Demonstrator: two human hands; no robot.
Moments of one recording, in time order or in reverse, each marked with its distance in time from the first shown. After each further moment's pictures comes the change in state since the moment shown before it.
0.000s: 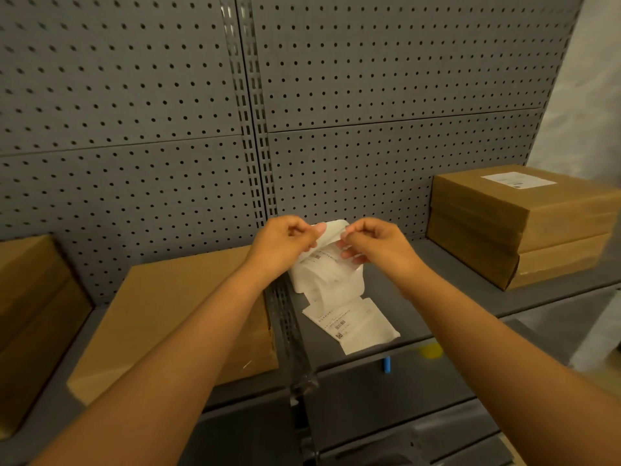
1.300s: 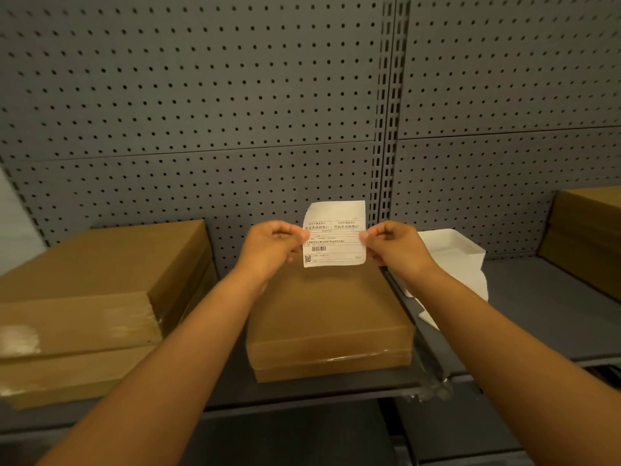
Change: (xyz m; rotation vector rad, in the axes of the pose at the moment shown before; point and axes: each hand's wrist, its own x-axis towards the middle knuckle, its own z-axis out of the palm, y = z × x) left_hand -0.064 -0.081 -0.192 -0.226 0.247 -0.161; right_hand 0.014 -0.029 0.181 -0.019 -0.007 -0.024
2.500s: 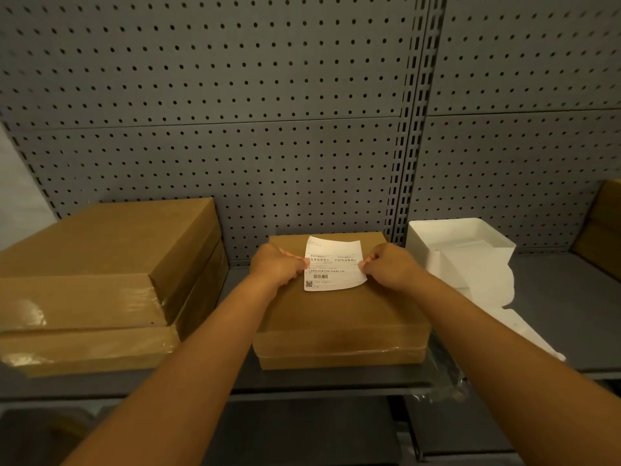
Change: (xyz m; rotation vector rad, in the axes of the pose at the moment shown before) left_hand 0.015 -0.057 0.009 0.255 0.046 -0.378; right_hand 0.024 0.050 0.031 -0.641 -0.260 0.162
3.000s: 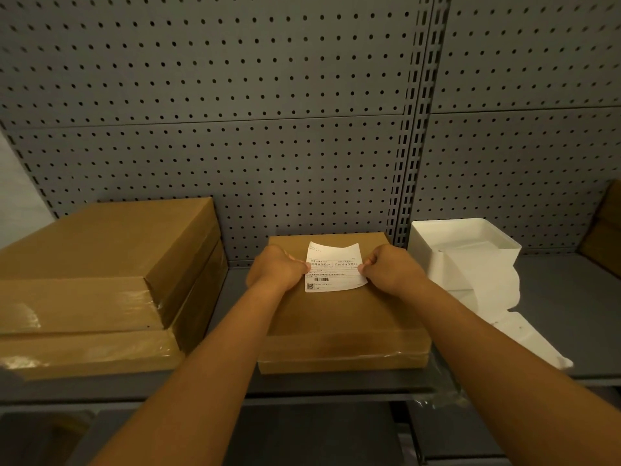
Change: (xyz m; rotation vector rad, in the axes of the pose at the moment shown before) left_hand 0.010 -0.006 0.010 0.208 0.077 0.015; right_hand 0.001 -0.003 0.004 -0.172 0.061 -0.006
